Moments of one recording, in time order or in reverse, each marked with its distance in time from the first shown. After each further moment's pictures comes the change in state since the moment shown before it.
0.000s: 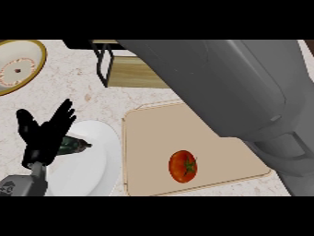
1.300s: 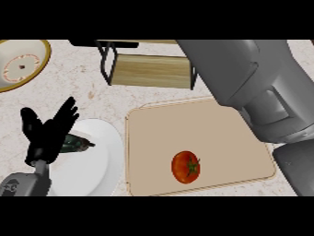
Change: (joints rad) left arm -0.014 -0.026 0.008 -0.006 -0.035 -0.017 0.007; right arm -0.010 -0.009 -0.107 0.449 0.054 -0.110 -0.413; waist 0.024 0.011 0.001
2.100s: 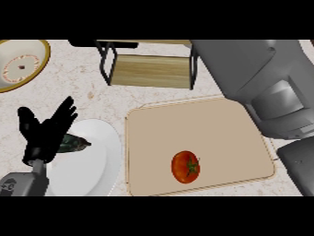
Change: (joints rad) left arm -0.003 0.002 0.023 0.011 0.002 -0.029 0.000; right arm -0.019 -0.012 -0.123 0.047 -0.050 -0.164 -0.024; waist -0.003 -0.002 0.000
